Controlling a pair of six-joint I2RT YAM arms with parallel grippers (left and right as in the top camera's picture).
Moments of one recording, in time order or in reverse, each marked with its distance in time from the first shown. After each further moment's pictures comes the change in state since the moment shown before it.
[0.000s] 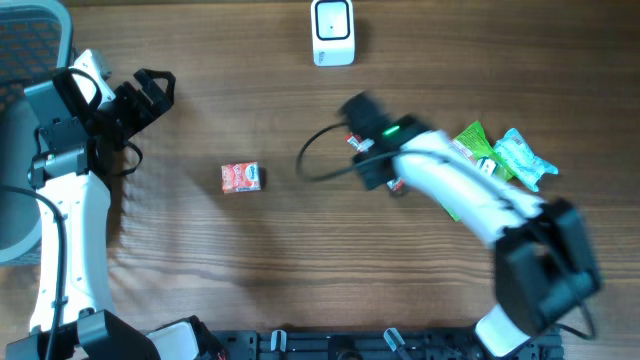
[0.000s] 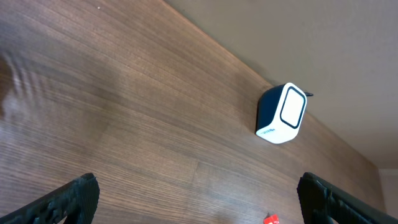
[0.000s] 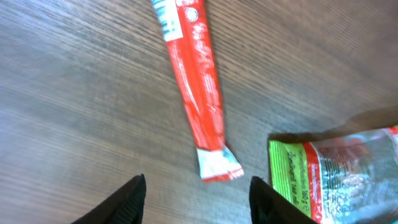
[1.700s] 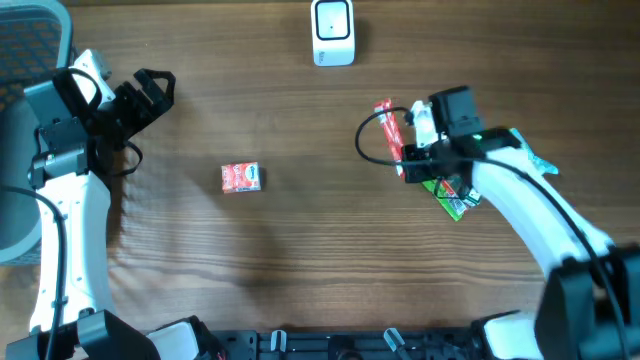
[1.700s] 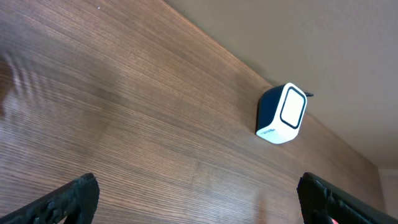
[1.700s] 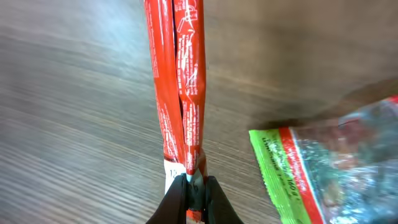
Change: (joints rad) left arm 0.000 0.000 0.000 0.000 0.000 0.000; right arm -0.246 -0.229 -0.253 0.215 -0.291 0.017
